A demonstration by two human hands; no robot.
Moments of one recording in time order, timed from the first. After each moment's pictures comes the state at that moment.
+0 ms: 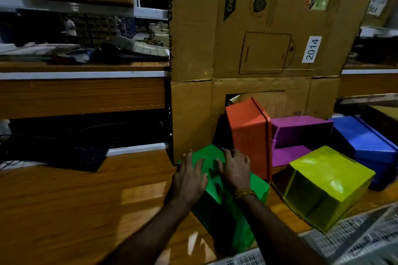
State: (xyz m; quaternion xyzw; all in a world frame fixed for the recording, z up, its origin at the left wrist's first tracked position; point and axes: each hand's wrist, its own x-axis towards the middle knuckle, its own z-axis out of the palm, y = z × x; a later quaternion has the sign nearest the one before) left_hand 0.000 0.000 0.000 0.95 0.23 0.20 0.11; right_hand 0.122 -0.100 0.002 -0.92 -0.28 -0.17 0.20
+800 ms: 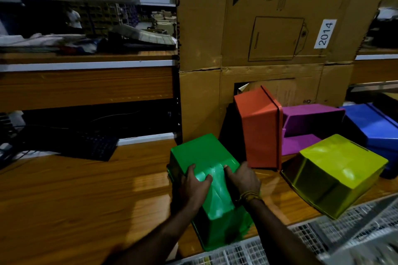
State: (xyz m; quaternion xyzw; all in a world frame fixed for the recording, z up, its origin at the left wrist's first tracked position) left_hand -0.035 -0.008 -0.019 0.77 0.43 0.14 0.45; right_hand 0.088 -0.107 -0.025 -0.96 -0.10 0.04 0.27
